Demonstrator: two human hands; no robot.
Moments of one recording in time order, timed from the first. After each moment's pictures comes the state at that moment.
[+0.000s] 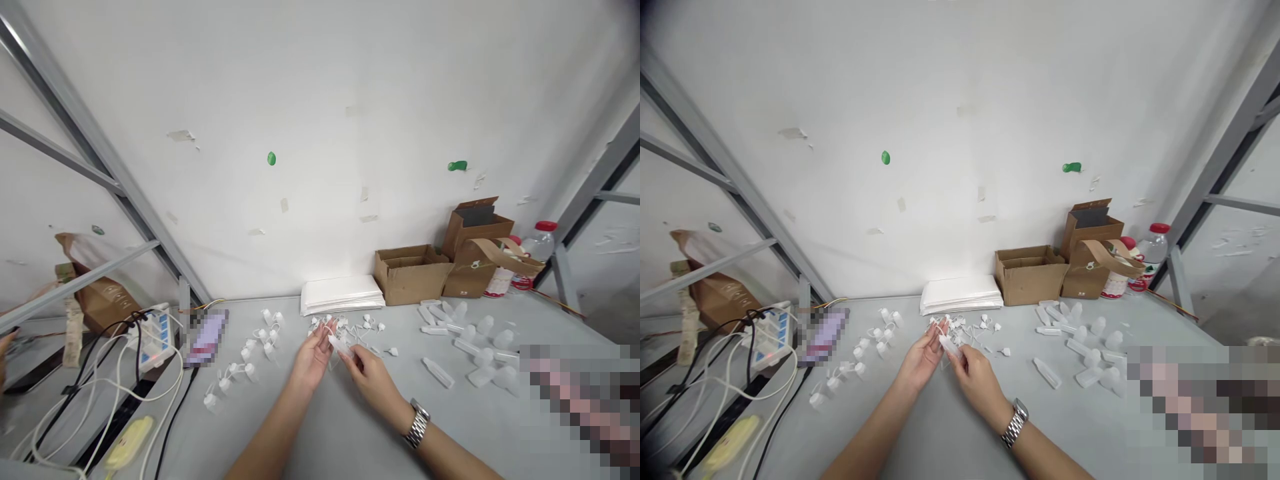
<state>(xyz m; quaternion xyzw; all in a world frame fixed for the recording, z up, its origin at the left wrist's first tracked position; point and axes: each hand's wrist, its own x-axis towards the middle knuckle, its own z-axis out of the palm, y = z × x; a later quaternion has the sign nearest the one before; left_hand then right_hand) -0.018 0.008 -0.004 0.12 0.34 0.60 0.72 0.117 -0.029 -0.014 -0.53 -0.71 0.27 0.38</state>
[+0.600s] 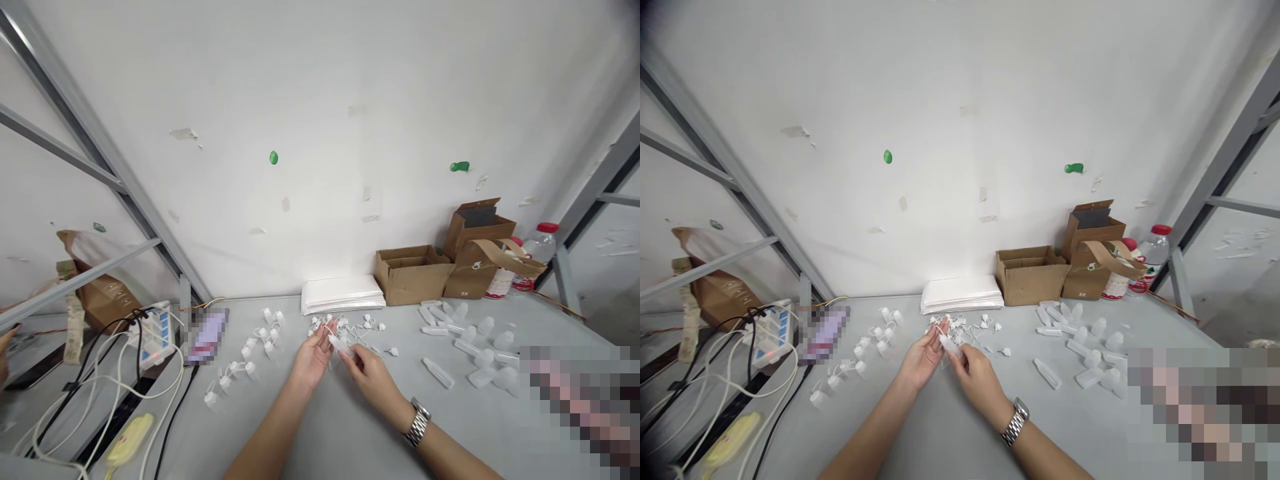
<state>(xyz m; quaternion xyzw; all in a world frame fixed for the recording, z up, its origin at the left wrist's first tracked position) -0.018 0.009 -0.003 0.10 0.34 0.58 0.73 0.119 -0.027 -0.014 -0.52 -0.72 0.26 0.38</state>
